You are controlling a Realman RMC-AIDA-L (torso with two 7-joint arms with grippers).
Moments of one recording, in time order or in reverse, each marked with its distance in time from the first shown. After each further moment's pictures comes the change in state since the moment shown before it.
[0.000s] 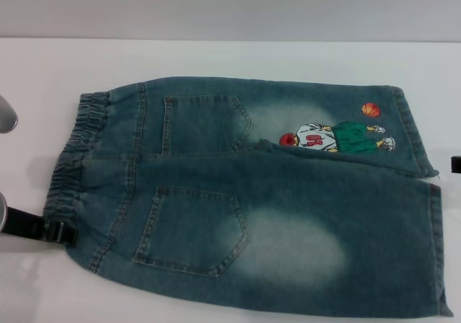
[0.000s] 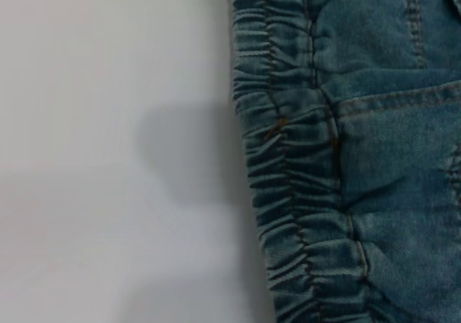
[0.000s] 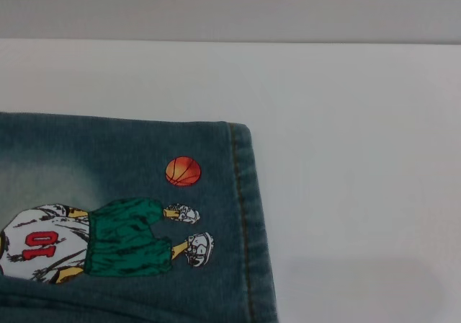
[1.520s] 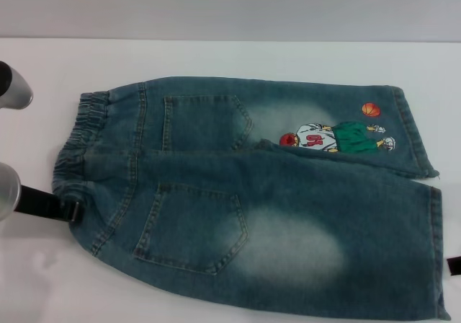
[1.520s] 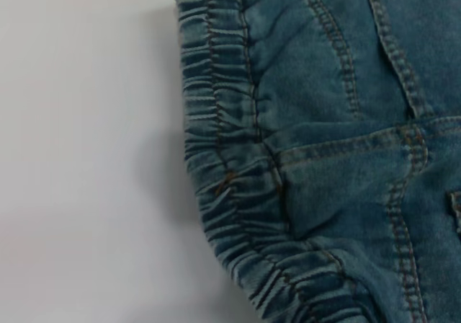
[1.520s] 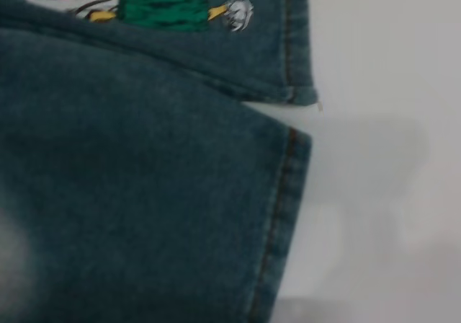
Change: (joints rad) left arm -0.035 -0.003 0.014 -0.063 -0.008 -0.025 -0.005; right arm 0.014 0.004 -0.120 0.081 0.012 -0.403 -0.001
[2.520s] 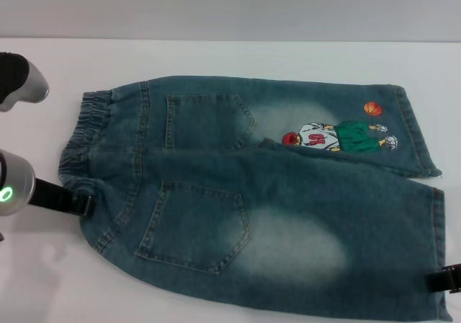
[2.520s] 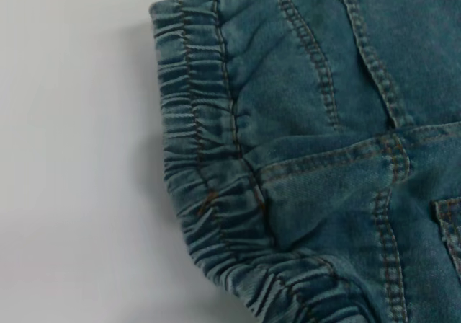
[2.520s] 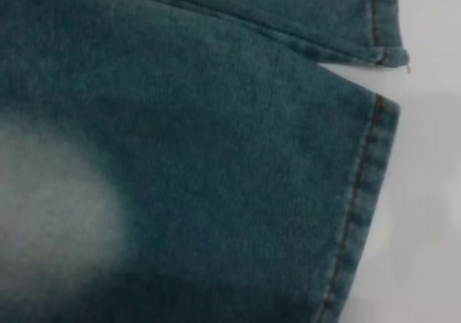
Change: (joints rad) left arm -0.043 -0.001 0.018 0.028 -0.001 0.007 -0.013; right arm 0.001 0.002 -0.014 -0.003 0.094 -0.015 0.004
